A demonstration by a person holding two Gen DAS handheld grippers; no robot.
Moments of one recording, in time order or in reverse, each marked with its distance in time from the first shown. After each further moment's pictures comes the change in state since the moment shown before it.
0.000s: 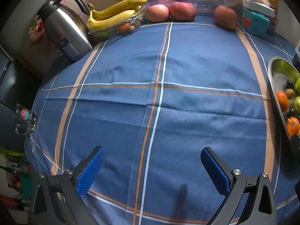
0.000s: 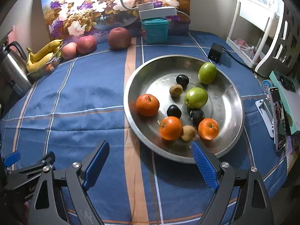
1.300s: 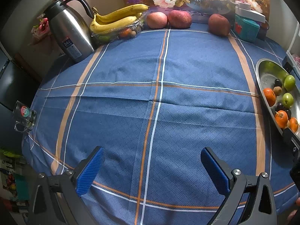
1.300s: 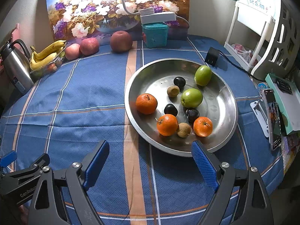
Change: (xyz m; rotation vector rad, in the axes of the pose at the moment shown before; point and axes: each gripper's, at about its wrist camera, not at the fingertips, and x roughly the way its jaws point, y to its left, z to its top) left arm -0.021 0.011 -0.017 -0.010 -0.049 -0.050; right arm -0.014 -0.001 -0.009 -0.016 -0.028 -0.011
